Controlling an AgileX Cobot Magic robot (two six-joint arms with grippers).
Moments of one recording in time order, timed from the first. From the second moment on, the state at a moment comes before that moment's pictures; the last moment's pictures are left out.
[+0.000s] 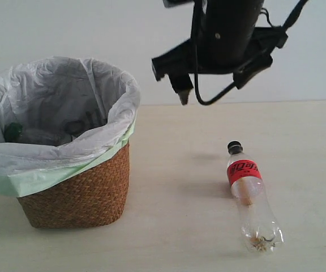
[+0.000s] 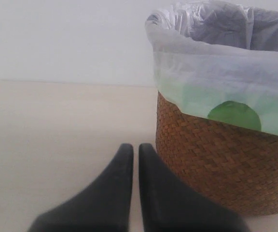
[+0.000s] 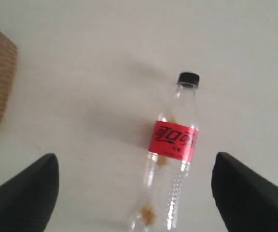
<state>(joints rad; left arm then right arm) -0.02 0.00 0.00 0.03 0.23 -0.09 0.71 1.74 -1.70 -0.32 1.21 0.44</state>
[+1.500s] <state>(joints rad) -0.02 0.00 0.00 0.03 0.23 -0.09 0.49 1.85 -1.21 -0.32 0.77 0.44</state>
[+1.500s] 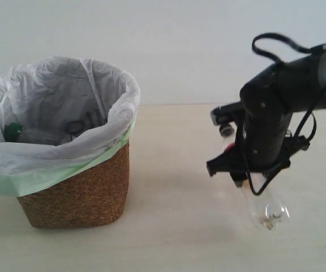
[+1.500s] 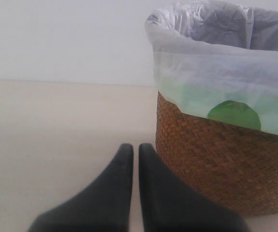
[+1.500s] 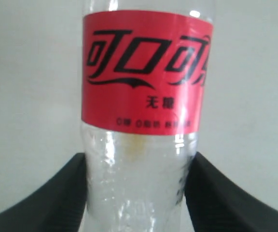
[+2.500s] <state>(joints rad) -0.02 0.00 0.00 0.03 0.23 -0.09 0.49 1.68 -1.70 0.14 1.13 0.08</state>
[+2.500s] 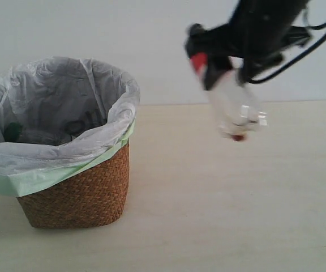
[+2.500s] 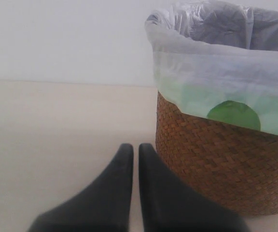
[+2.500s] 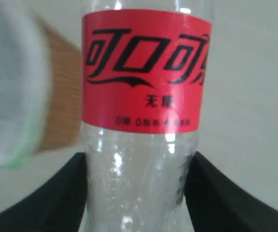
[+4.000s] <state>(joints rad) -0.02 0.00 0.00 0.03 0.23 -0.09 0.58 1.03 -0.85 0.19 0.32 0.00</state>
